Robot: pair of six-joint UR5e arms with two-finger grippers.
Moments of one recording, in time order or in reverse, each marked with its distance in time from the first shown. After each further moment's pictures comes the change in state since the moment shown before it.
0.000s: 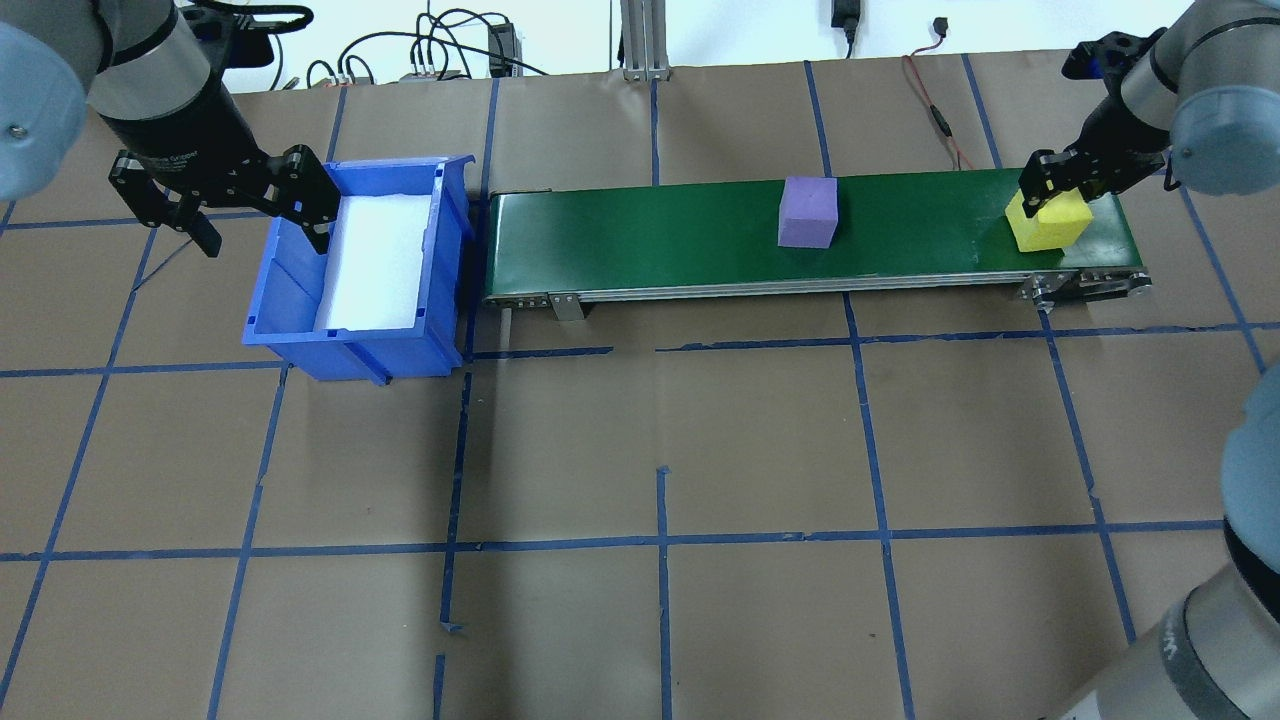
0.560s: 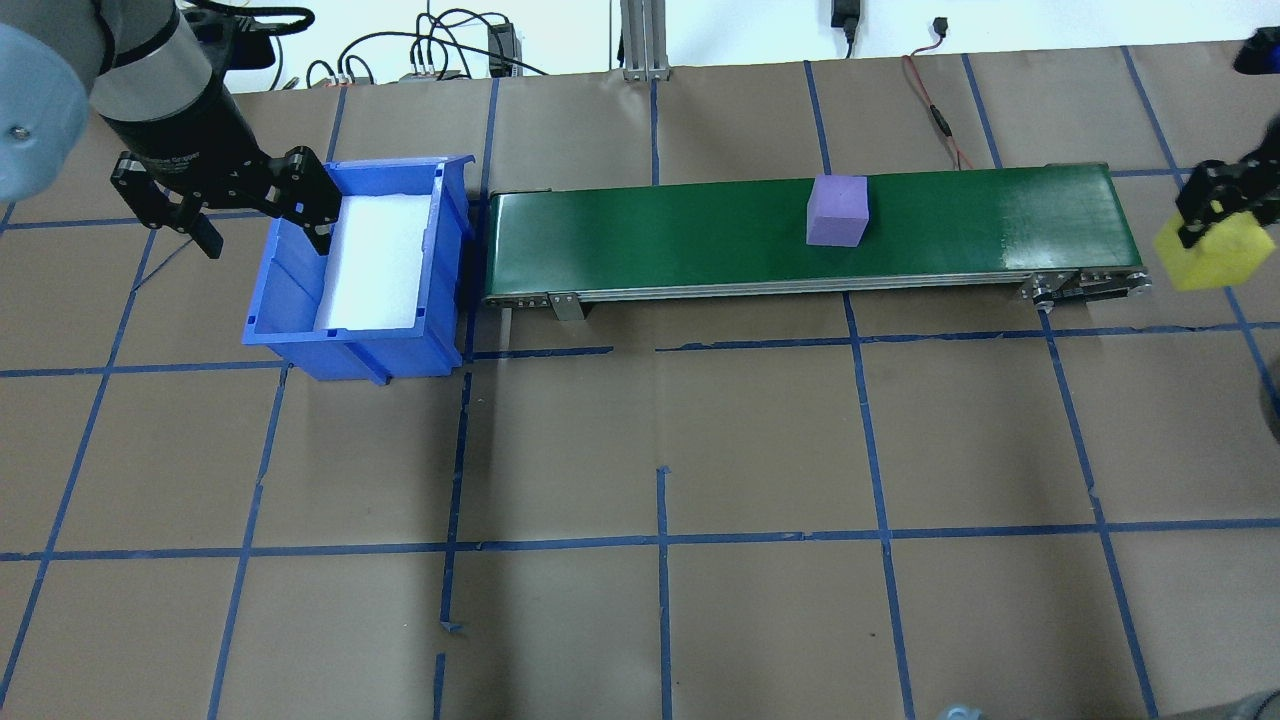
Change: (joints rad) left arm -0.001 -0.001 -0.003 0.000 -0.002 -0.003; right arm -0.218 -0.268 0.083 0.271 -0.084 -0.138
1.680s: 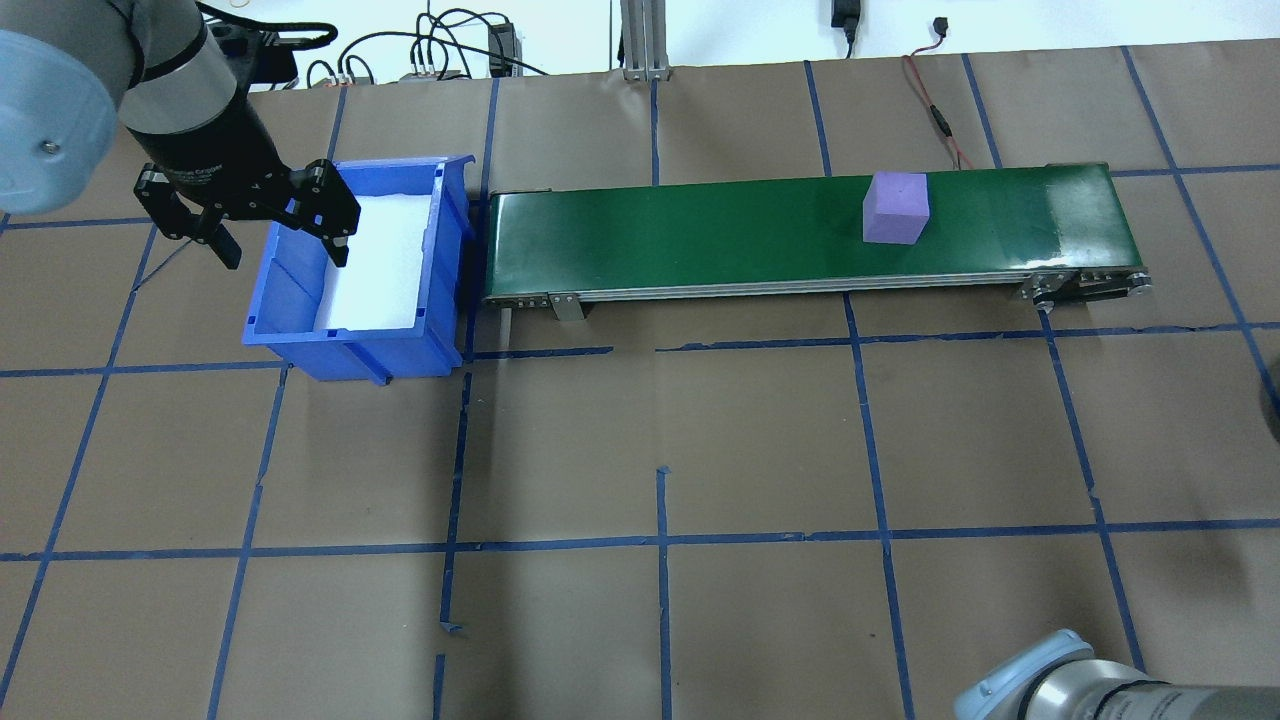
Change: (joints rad) left arm -0.022 -0.002 -0.019 0.000 -0.002 -0.010; right arm -0.570 -0.176 0.330 -0.057 -0.174 -0.537
